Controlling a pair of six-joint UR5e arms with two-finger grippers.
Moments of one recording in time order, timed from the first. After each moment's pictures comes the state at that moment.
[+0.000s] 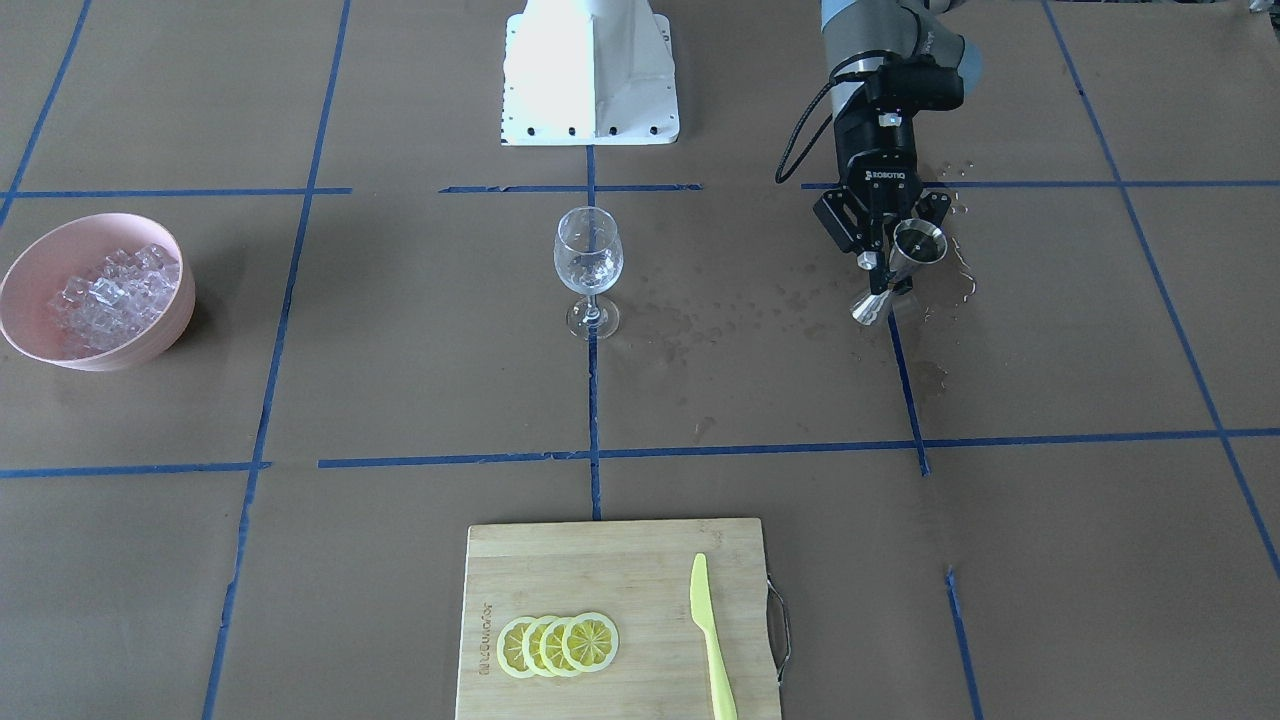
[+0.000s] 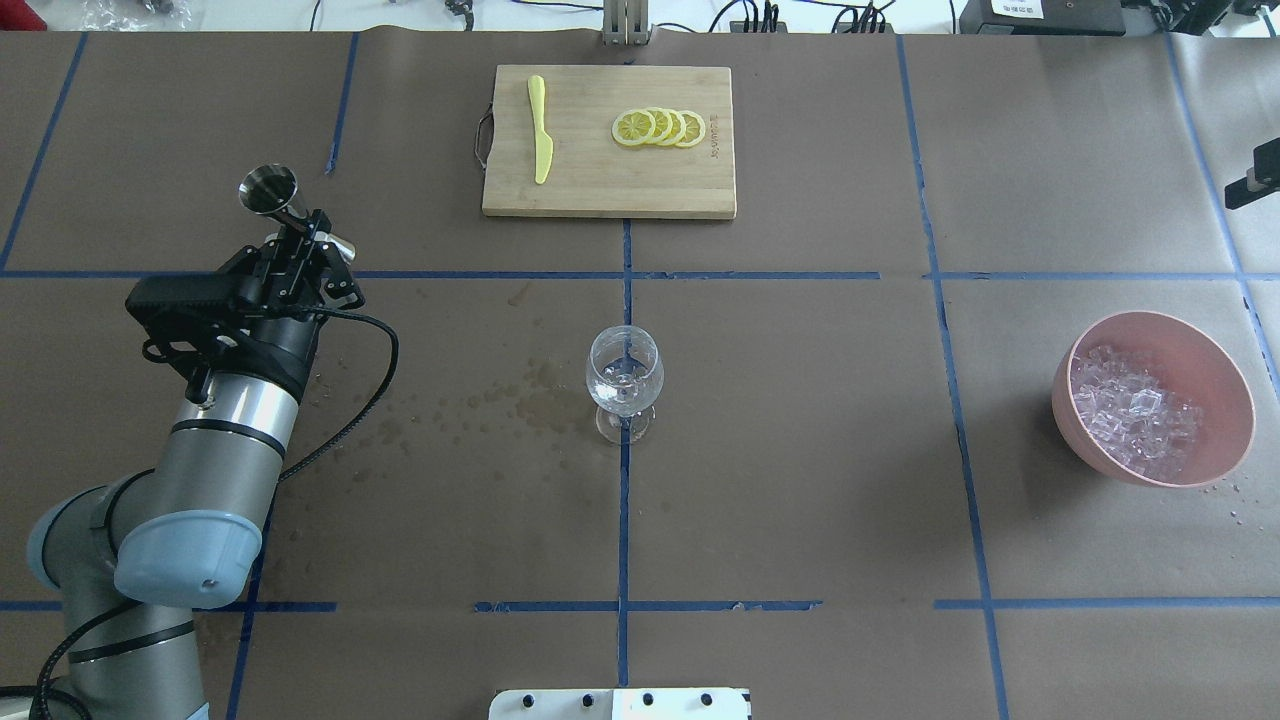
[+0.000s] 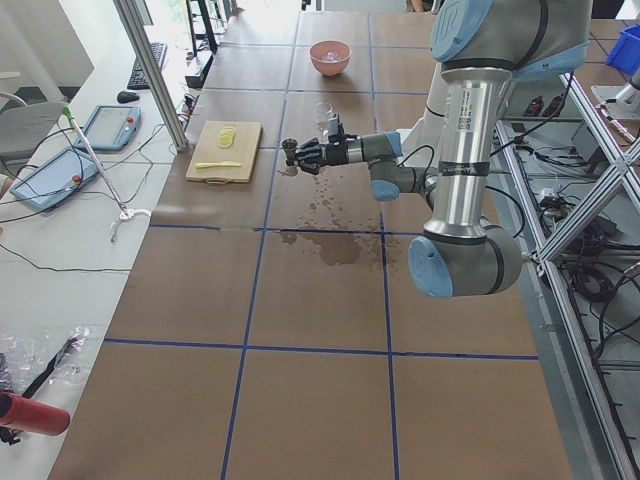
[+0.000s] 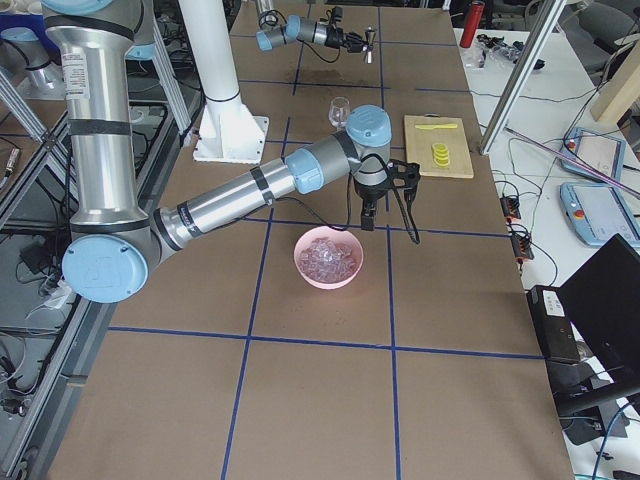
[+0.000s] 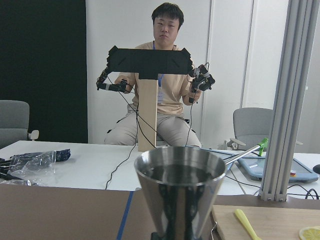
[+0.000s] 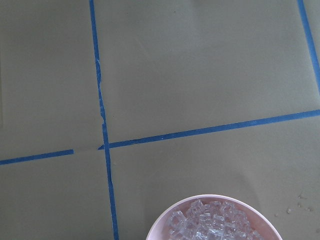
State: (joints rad) left arm -0.33 -1.76 -1.91 -2.33 -0.50 -1.08; right arm 1.36 -1.53 2.00 -1.56 2.40 0.66
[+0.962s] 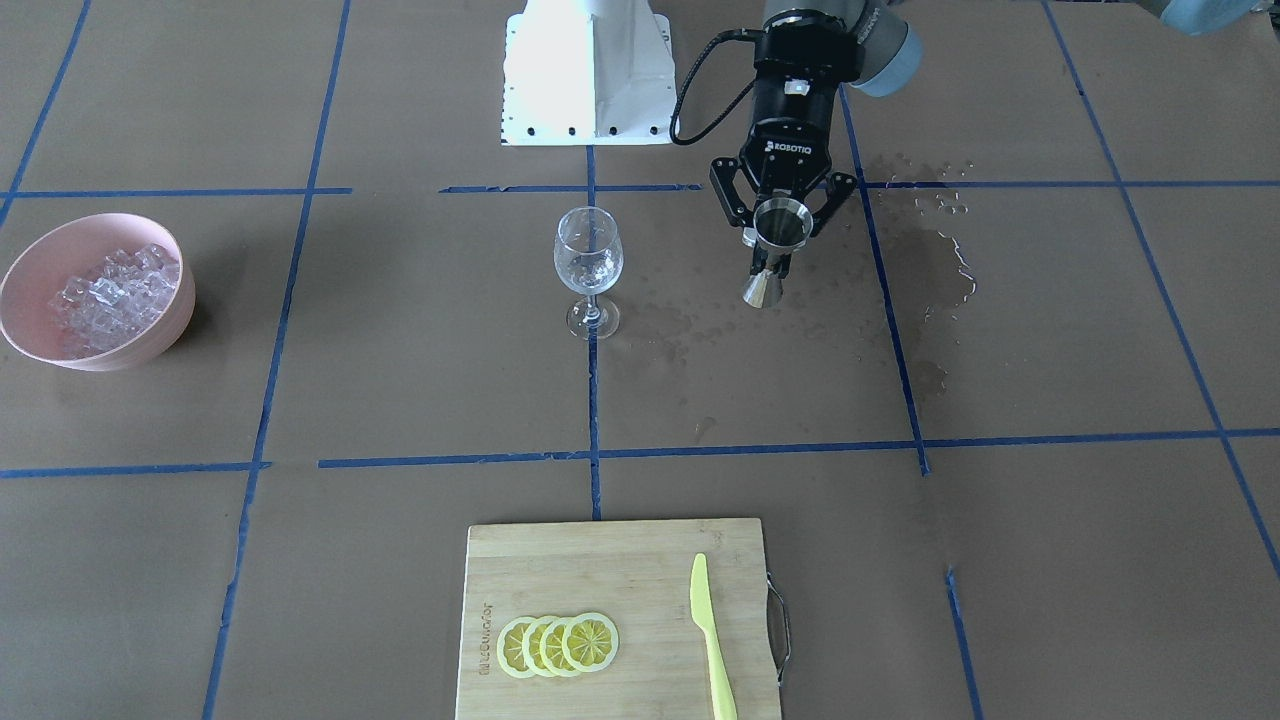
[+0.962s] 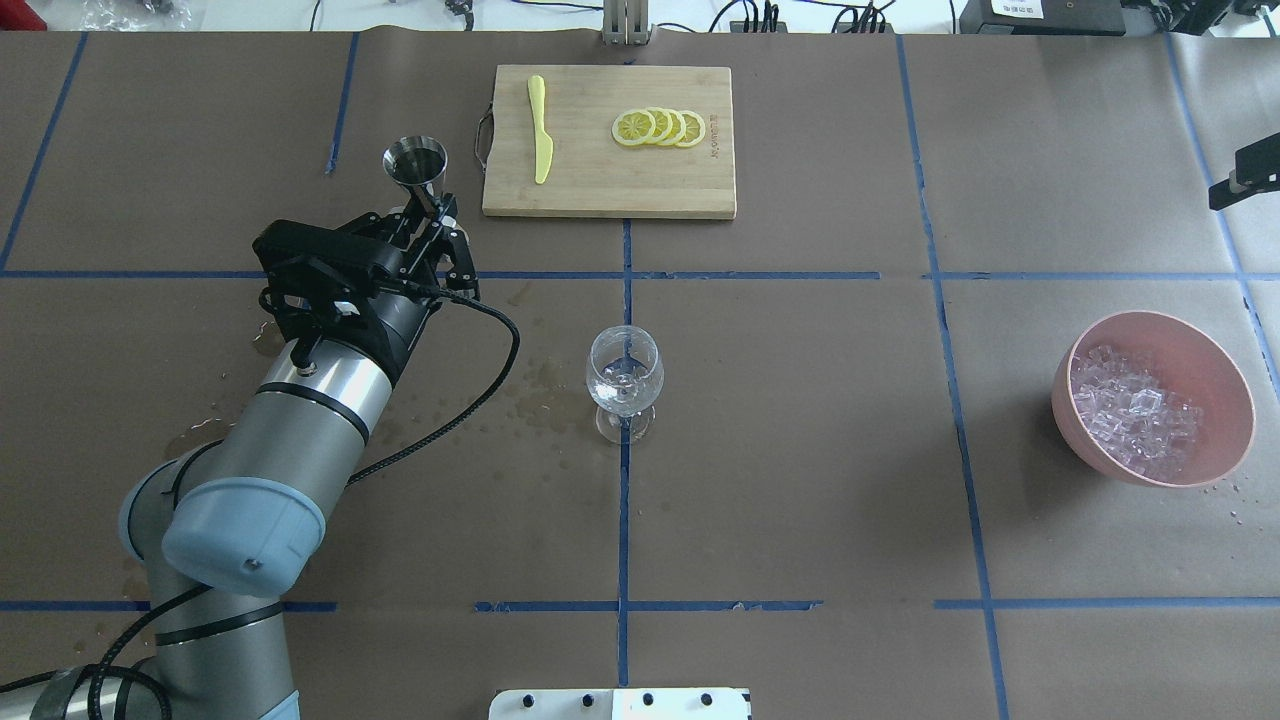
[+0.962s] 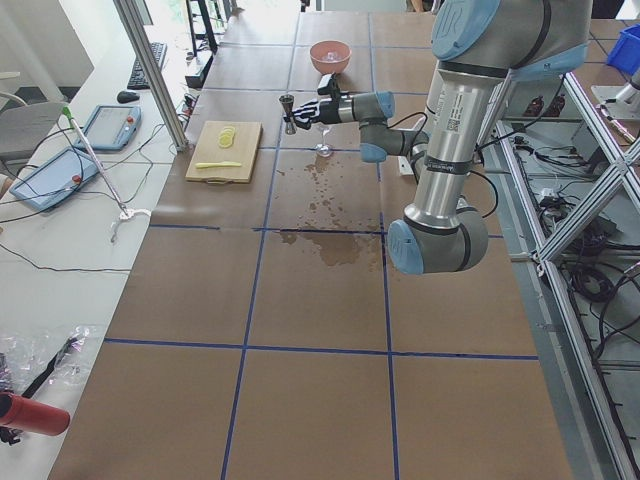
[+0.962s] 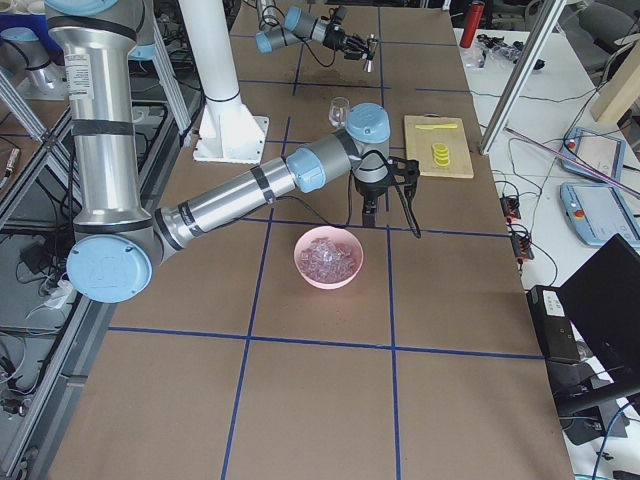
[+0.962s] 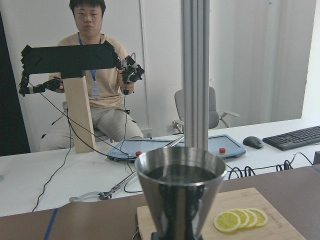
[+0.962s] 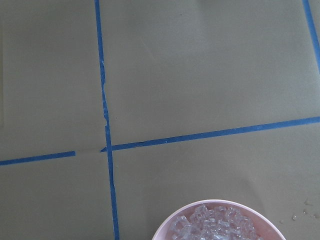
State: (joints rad) left arm -0.33 -1.94 -1.93 -2.34 -0.68 -0.81; right arm 1.32 -1.53 2.01 -1.52 2.36 0.70
